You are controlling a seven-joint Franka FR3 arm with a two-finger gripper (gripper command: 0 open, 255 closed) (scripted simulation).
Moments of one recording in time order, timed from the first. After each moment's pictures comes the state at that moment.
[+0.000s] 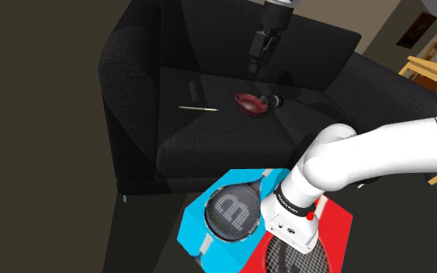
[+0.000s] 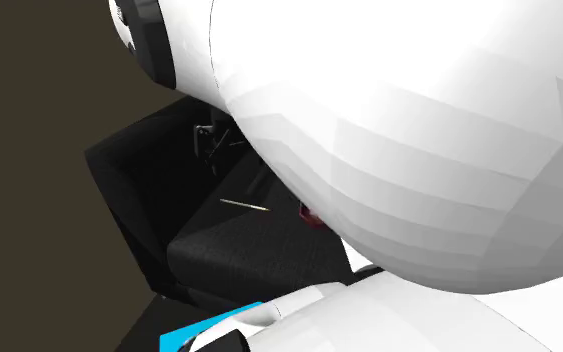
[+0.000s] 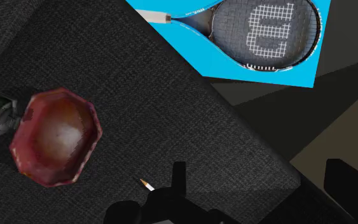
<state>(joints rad) 0.02 -0.75 -0.04 -2.32 -0.03 1.51 -0.14</state>
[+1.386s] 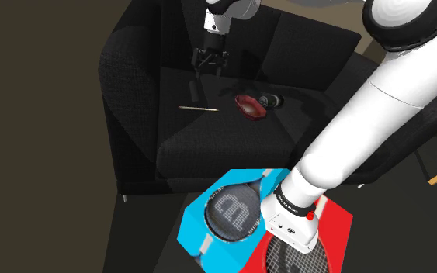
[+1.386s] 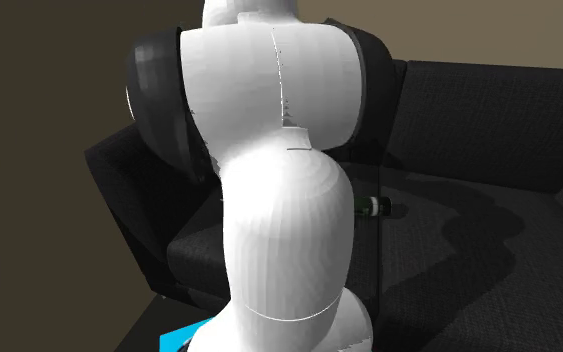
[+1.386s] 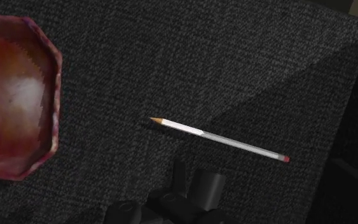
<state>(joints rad) -0.07 -0.04 -0.06 -2.02 0.06 1.84 0.18</state>
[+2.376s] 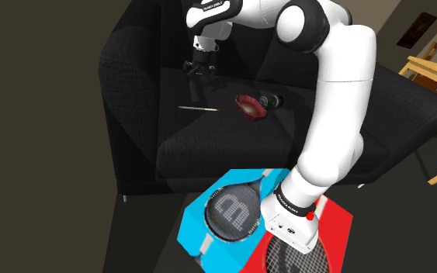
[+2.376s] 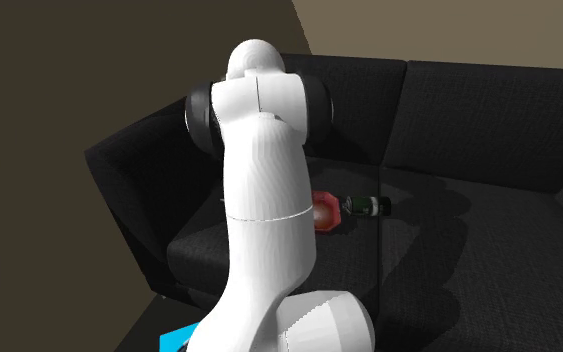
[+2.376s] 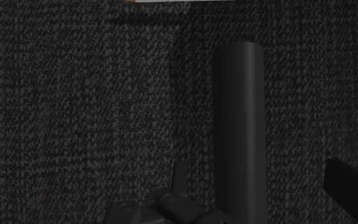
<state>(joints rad) -0.15 0.47 -0.12 -1.60 0.17 1.88 0.33</state>
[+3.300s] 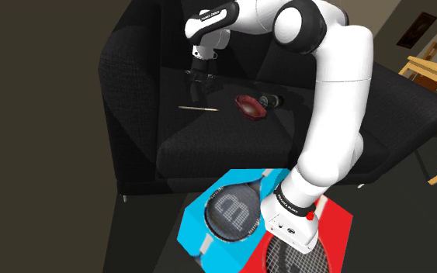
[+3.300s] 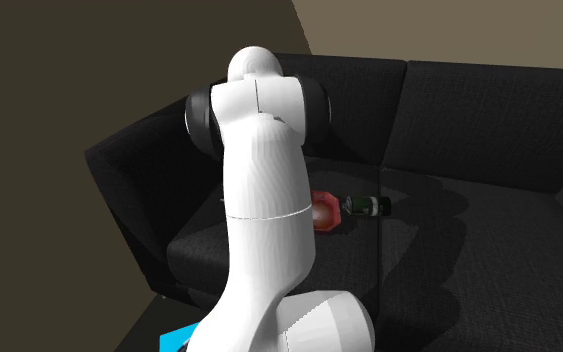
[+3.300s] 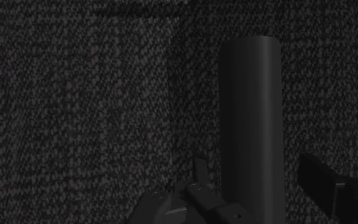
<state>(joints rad) -0.14 0.49 -0.12 -1.66 0.17 1.96 0.33</state>
